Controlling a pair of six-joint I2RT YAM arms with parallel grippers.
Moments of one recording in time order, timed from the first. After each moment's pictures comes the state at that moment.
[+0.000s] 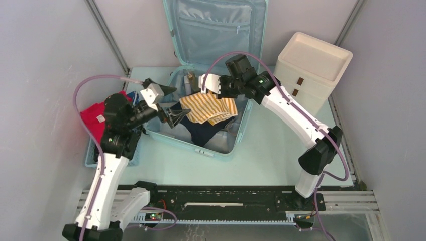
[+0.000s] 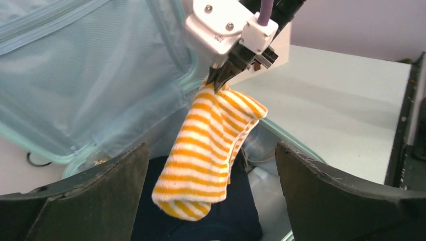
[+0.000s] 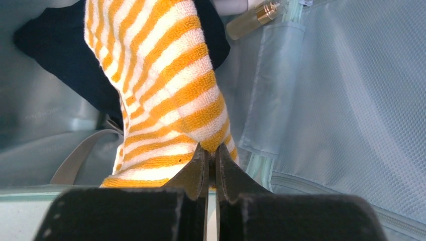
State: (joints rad) left arm -0.14 0.83 0.99 -0.15 0.81 0.16; right arm 0.72 1.77 1.92 -0.83 -0.17 -0.95
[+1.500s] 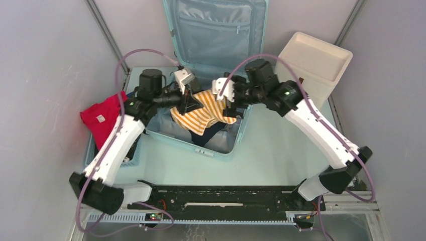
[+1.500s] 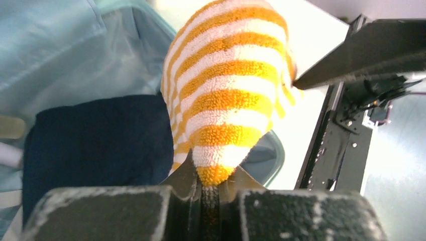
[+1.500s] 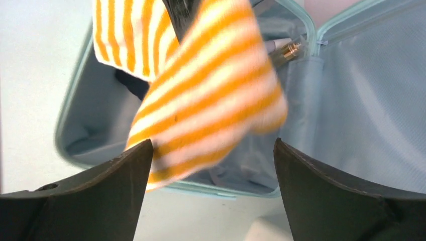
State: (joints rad) left arm -0.34 1.30 1.31 -0.55 0.77 0.18; right arm 0.74 1.54 1.78 -0.85 -0.33 -0.85
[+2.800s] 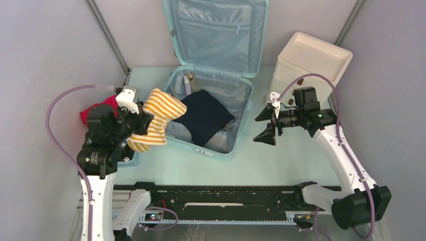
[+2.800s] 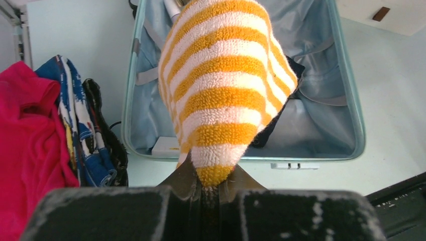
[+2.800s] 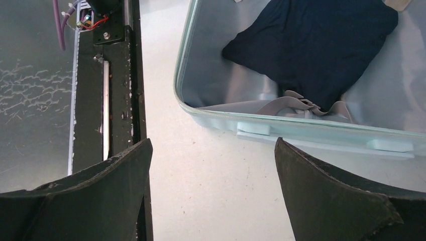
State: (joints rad) left arm -0.01 0.74 1.24 -0.89 0.33 0.04; right arm 0.22 1.13 1.11 -0.82 -1.07 -0.69
